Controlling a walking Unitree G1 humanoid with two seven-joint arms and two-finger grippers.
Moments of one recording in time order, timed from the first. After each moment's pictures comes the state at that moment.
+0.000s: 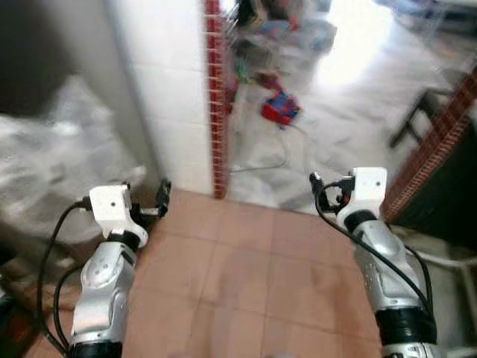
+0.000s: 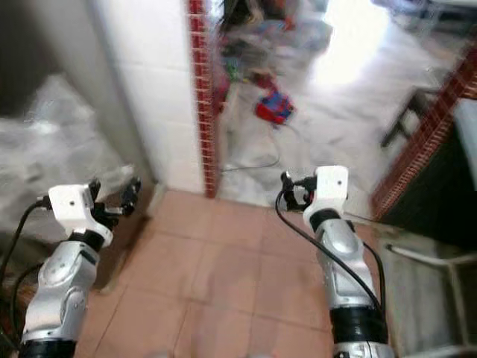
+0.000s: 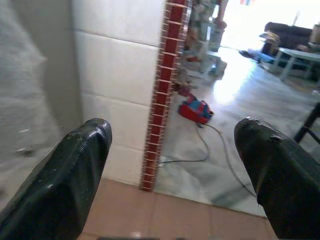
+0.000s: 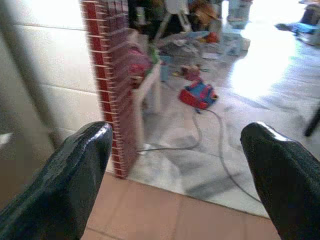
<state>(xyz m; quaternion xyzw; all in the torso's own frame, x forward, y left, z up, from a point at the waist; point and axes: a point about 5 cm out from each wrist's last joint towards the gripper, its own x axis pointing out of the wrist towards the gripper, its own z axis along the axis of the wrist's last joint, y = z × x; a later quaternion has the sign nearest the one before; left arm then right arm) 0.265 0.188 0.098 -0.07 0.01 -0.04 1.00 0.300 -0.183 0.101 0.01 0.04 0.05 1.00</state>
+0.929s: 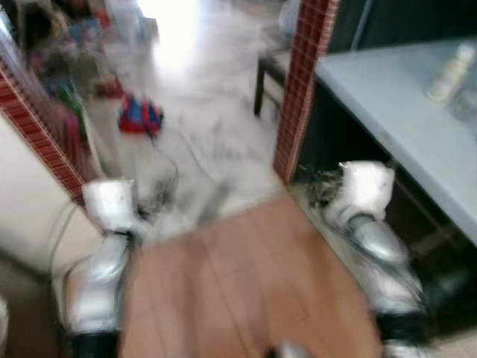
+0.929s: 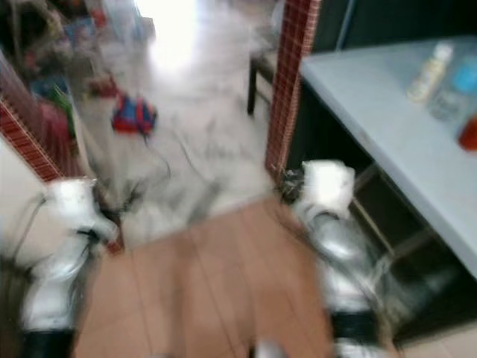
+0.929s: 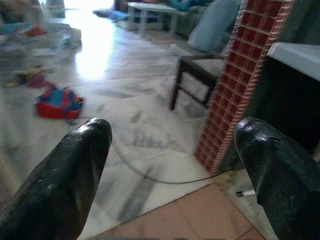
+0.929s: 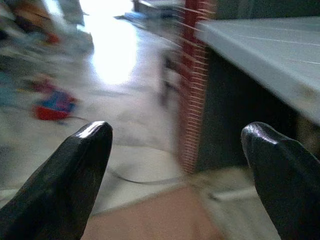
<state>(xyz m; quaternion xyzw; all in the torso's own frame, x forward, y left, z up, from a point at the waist) 0.276 0.182 0.093 -0.07 0.02 -0.06 1.00 0.296 -0.193 0.104 0.00 0.04 0.01 1.00</state>
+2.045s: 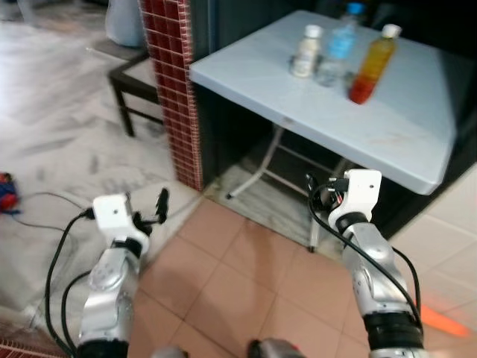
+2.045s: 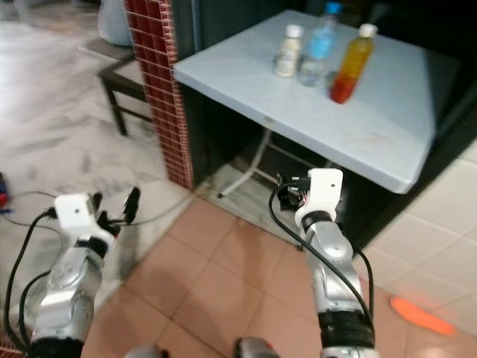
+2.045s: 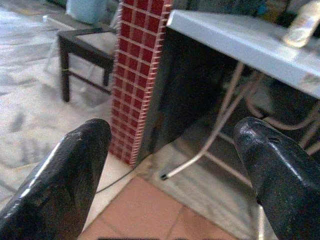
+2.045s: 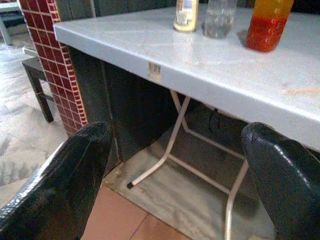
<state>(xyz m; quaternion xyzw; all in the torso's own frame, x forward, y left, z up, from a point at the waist) 0.263 0.184 0.072 -0.09 0.04 -0.01 0.99 0.295 -0.174 0.098 0.02 0.03 0.03 1.00</state>
